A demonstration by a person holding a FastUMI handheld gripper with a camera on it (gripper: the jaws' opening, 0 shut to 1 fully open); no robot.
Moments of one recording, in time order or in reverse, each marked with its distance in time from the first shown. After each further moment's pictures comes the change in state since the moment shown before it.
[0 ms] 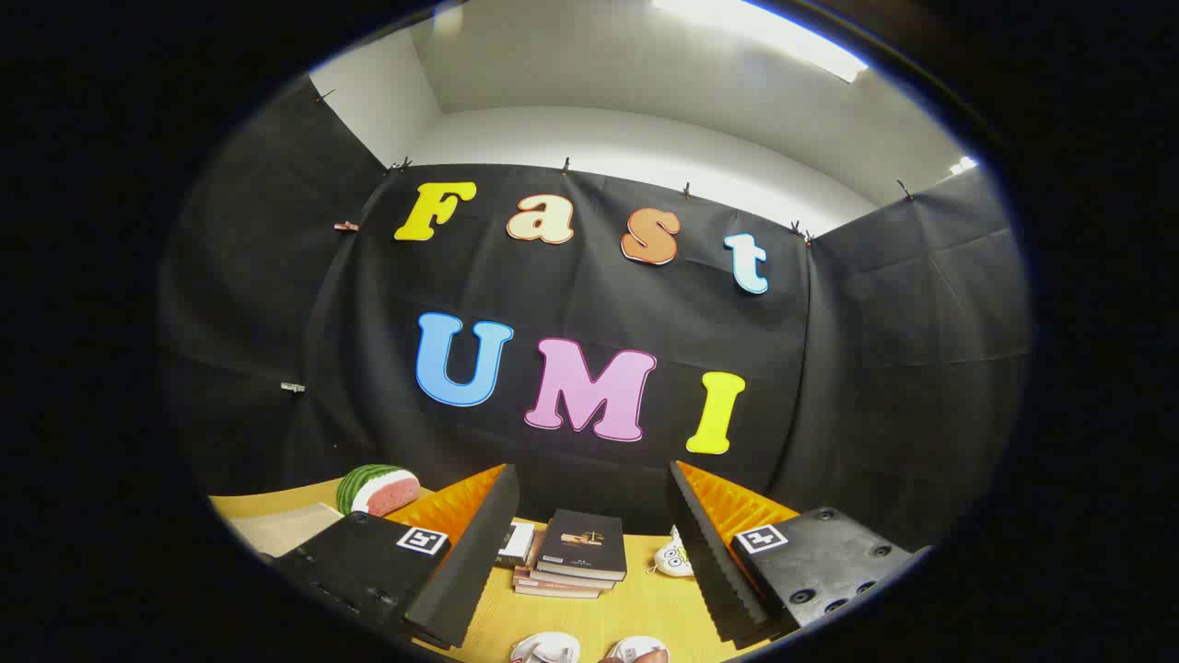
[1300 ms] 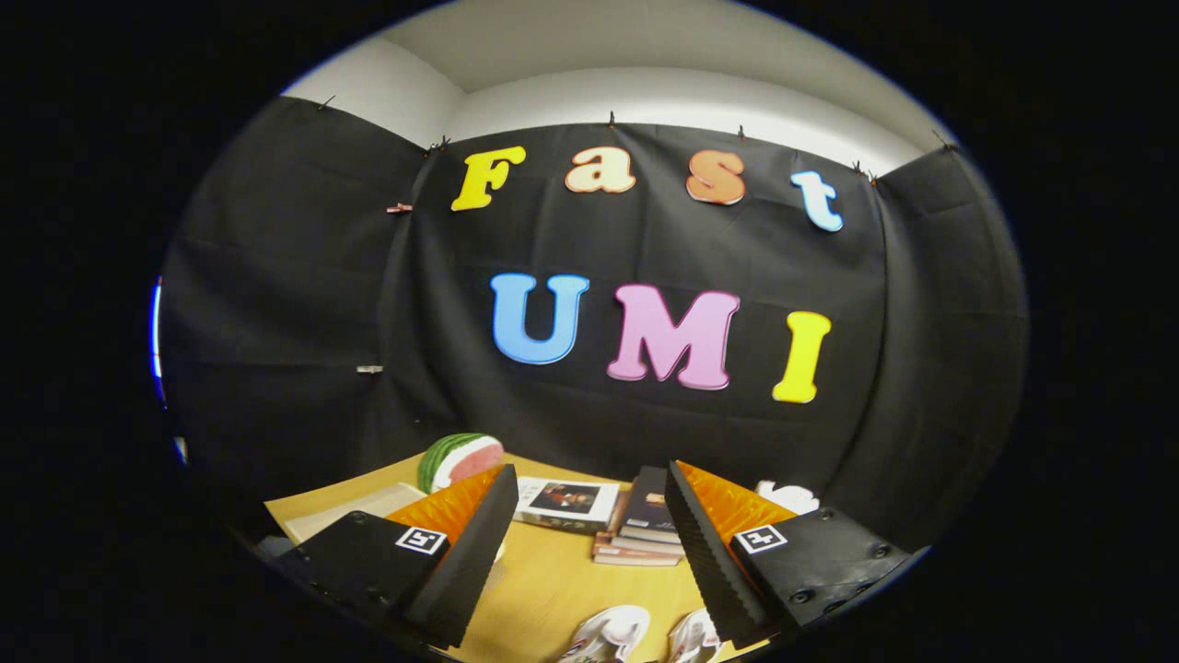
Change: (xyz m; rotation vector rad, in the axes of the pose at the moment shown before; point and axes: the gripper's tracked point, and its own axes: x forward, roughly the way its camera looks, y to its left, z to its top) arm -0.007 0.079 -0.036 0.146 0.230 0.287
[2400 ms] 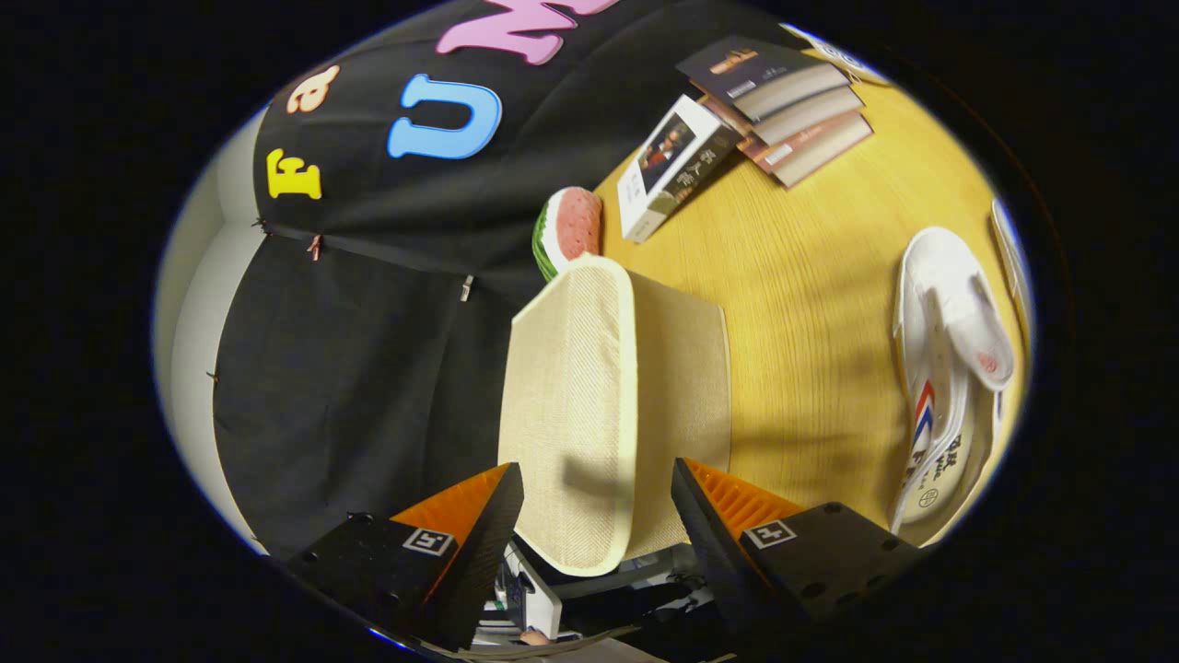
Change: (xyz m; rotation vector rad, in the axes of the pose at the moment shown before) arm -0.006 0.145 -0.224 1.075 0.906 0.410
